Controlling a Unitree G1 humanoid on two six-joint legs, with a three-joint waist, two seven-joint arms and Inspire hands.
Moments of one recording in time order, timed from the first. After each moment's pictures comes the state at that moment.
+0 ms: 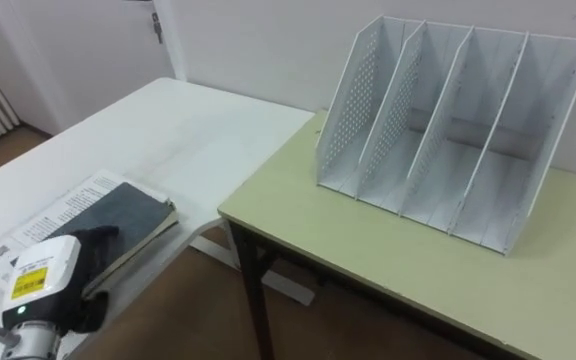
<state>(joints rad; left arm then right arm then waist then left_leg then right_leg) 0.01 0.29 0.00 0.31 0.97 0.08 0.30 0.12 -0.28 0.00 1.15 0.00 0.01 0.09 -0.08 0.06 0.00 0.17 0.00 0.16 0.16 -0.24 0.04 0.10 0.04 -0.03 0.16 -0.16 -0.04</state>
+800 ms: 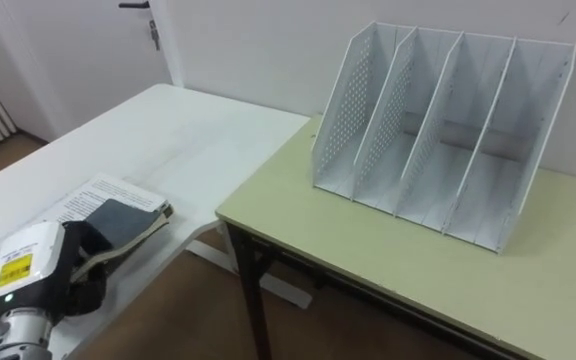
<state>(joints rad) 0.00 0.30 0.00 0.29 0.88 0.10 0.31 0.14 -0.29 0.08 1.18 -0.25 0.12 0.06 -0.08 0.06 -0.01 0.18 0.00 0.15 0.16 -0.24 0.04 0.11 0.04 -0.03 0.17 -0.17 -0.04</state>
